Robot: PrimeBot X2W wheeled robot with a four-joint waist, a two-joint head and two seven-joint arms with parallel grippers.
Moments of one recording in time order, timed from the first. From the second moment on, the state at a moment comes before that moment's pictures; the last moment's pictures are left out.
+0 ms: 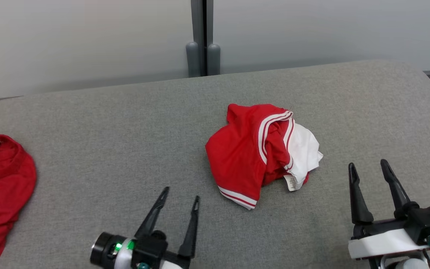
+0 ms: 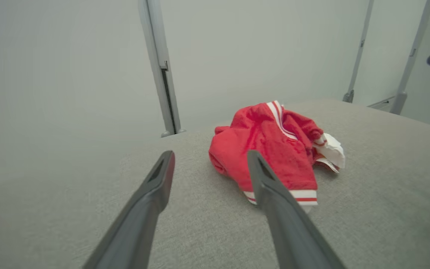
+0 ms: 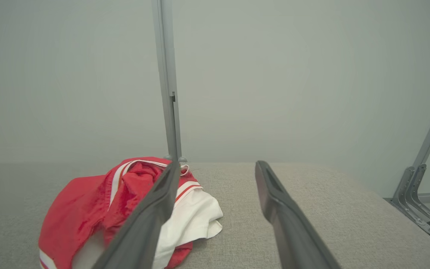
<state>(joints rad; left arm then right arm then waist) 0.04 0.05 -0.36 0.10 -0.04 0.10 -0.26 -0.03 -0.05 0.02 0.15 0.05 0.13 -0.26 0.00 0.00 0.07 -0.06</state>
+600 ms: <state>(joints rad) -0.35 0.05 -0.77 0.47 -0.16 0.14 -0.26 -0.09 -0.05 0.01 0.16 0.06 0.13 -0.26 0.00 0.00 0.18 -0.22</state>
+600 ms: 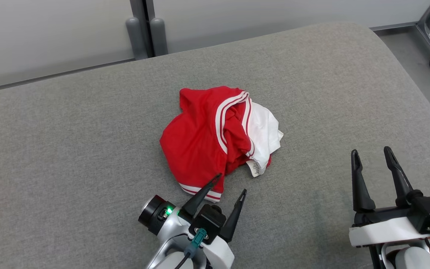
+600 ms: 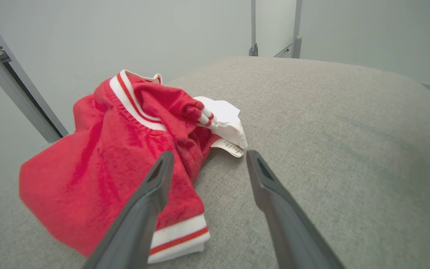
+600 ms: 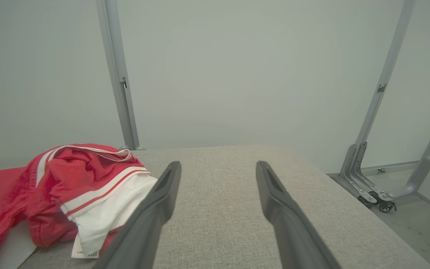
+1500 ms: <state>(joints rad) -0.52 0.05 -0.82 0.59 -0.34 0.23 -0.26 -0.12 -0.05 0.01 0.17 0.10 0.13 -0.26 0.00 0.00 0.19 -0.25</state>
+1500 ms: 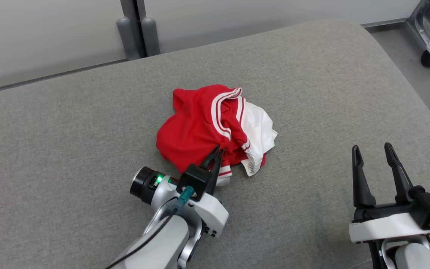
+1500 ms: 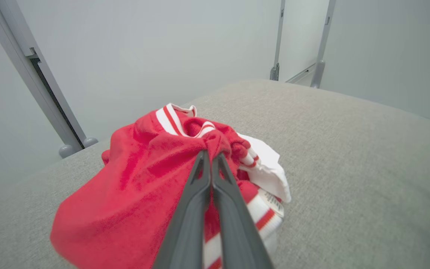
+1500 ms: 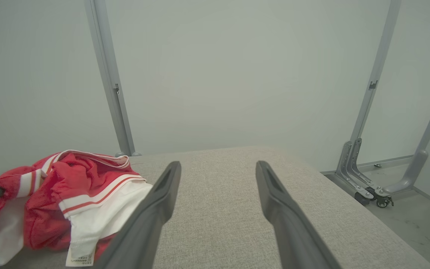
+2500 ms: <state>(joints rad) -1.08 0.09 -0.56 0.36 -1.36 0.27 -0.23 -0.12 -0.05 -0.01 0.17 0.17 0.13 -0.26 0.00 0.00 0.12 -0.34</state>
